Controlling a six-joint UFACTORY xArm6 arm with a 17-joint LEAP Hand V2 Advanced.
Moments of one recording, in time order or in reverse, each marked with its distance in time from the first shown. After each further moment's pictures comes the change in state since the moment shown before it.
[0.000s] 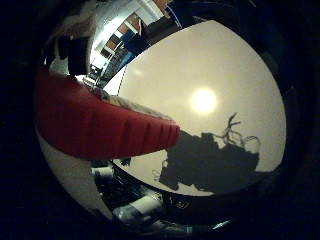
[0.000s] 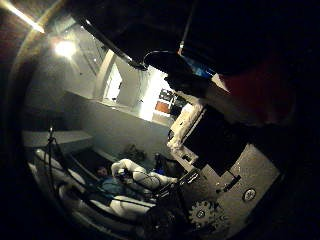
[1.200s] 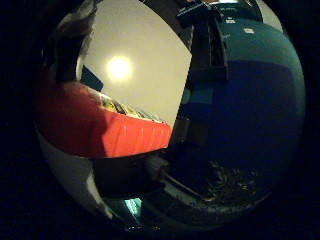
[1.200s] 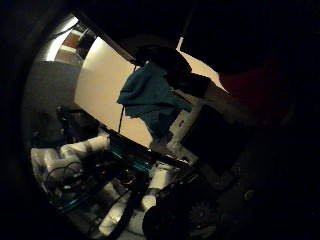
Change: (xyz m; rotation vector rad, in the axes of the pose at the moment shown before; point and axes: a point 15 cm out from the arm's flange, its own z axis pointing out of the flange) arm -0.160 0.016 0.182 -0.614 1.056 -0.409
